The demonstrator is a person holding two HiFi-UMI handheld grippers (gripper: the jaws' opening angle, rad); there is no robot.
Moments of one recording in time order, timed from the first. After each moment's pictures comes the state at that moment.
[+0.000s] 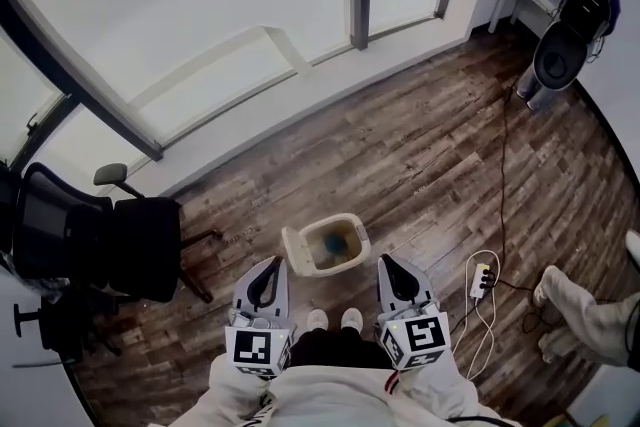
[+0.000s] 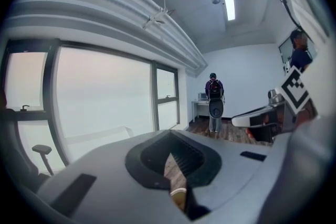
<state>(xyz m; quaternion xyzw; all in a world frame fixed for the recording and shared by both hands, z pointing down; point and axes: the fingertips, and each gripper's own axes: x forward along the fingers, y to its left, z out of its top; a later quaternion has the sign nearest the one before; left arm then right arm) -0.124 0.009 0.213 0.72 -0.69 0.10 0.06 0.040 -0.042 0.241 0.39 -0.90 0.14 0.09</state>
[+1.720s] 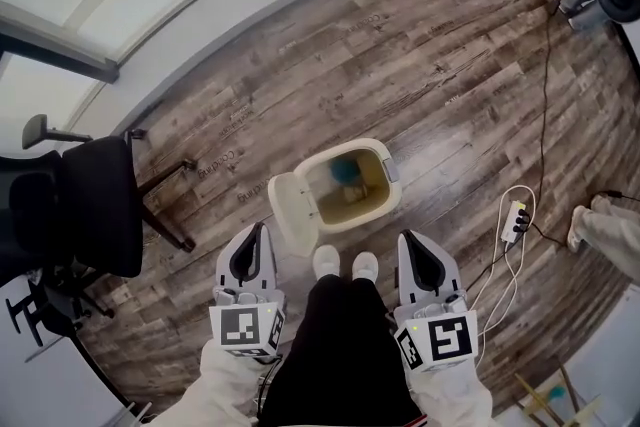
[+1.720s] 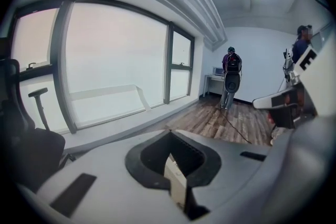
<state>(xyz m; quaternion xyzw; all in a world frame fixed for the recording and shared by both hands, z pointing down) -0.235 -0.054 0.553 0.66 -0.70 0.16 0.20 -0.030 -0.107 0.521 0.41 -0.87 0.21 0.18</state>
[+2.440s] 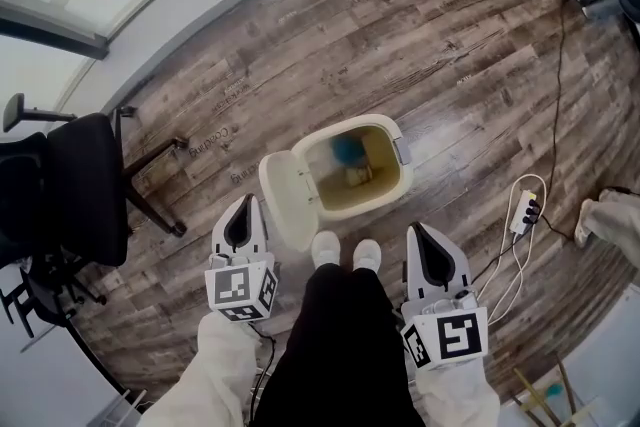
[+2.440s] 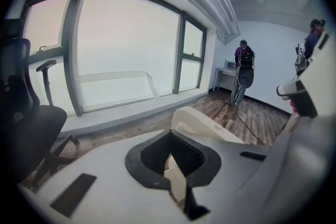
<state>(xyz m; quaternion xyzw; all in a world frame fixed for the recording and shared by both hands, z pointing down) -0.269 -0.046 0.686 0.62 -0.73 0.16 0.24 -0.026 -0.095 0.599 0.41 -0.86 0.22 0.21</state>
